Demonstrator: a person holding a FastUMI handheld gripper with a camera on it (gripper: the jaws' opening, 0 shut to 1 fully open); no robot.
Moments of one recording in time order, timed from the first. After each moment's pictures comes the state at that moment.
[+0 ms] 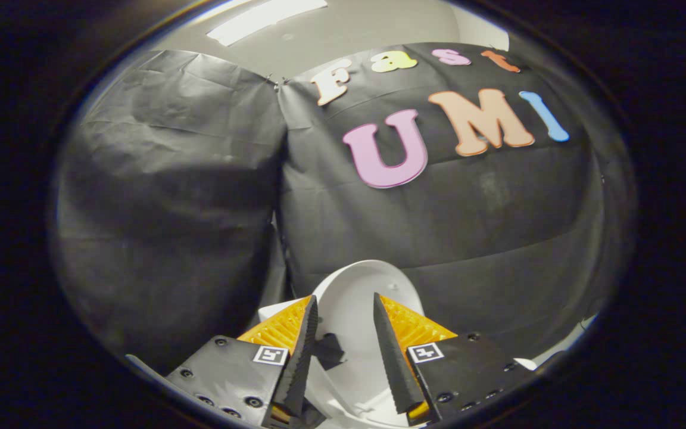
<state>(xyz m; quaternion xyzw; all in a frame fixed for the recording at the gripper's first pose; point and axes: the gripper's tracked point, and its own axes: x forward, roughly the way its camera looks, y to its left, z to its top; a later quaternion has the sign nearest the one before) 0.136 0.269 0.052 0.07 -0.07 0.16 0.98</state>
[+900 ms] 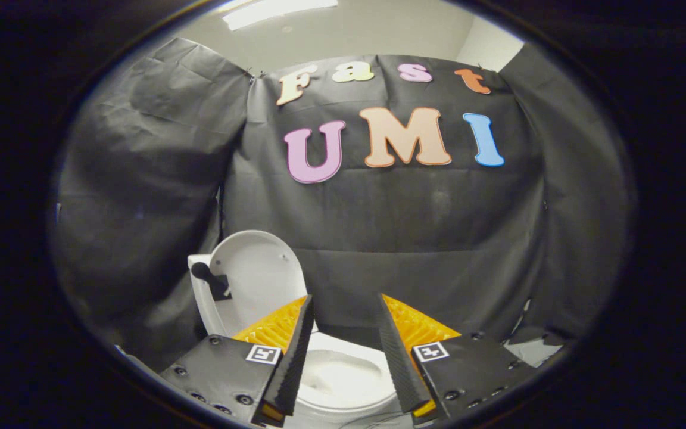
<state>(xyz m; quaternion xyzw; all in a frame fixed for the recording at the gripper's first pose) 0.043 0.037 0.008 -0.03 -0.03 0.05 1.00</state>
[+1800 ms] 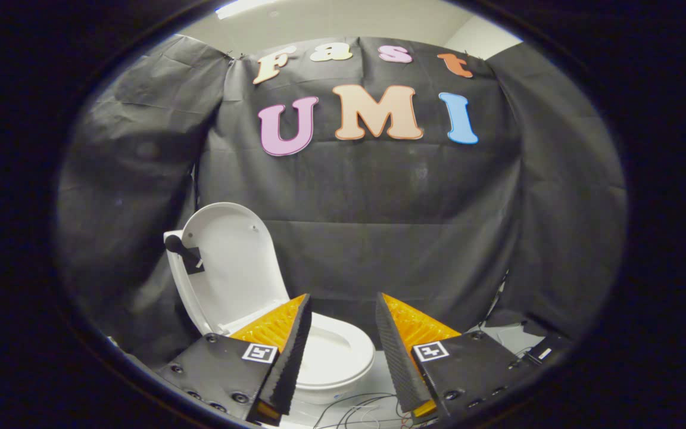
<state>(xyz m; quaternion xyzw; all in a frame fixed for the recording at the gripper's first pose) 0.030 -0.006 -0.021 -0.02 0.04 0.00 1.00</state>
